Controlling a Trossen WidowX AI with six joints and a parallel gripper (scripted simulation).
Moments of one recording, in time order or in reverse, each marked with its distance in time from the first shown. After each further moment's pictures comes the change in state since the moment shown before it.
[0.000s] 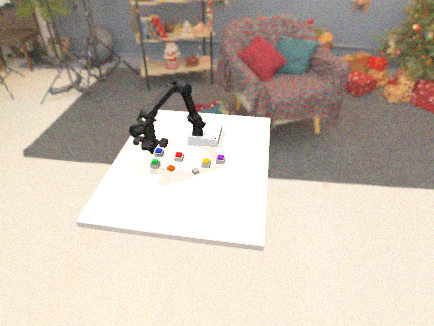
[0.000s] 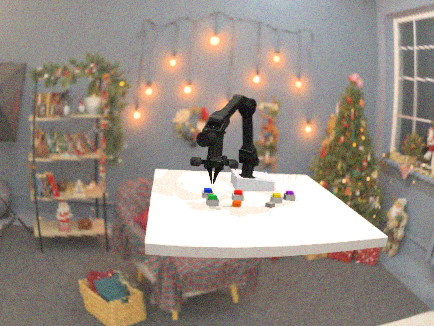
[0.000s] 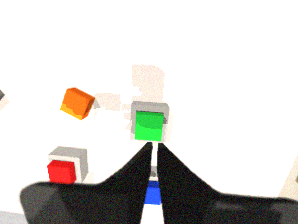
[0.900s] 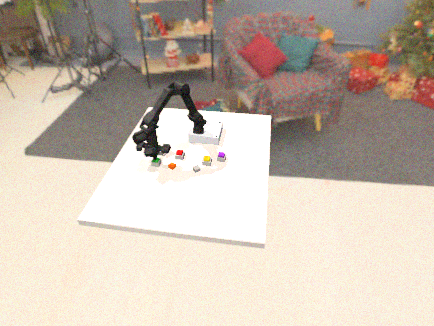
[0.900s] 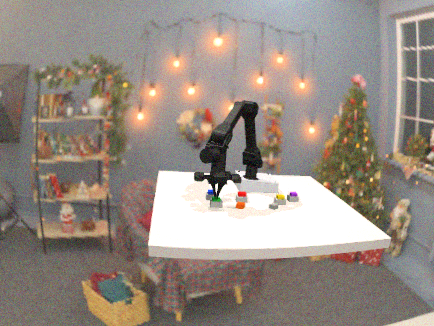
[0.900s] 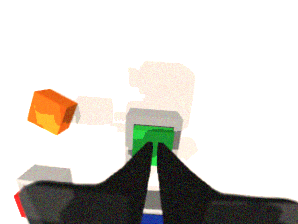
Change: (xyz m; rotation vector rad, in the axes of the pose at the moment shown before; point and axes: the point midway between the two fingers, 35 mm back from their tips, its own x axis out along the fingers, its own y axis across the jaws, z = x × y) arm 0.053 0.004 -0.003 0.000 0.015 0.011
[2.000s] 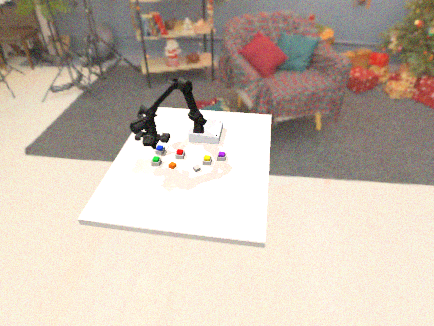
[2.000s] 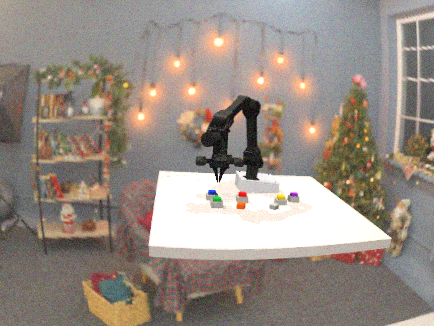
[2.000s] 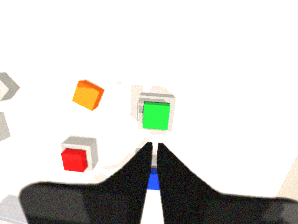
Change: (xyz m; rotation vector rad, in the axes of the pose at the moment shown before) arm -0.067 0.002 -0.003 0.010 0.021 0.015
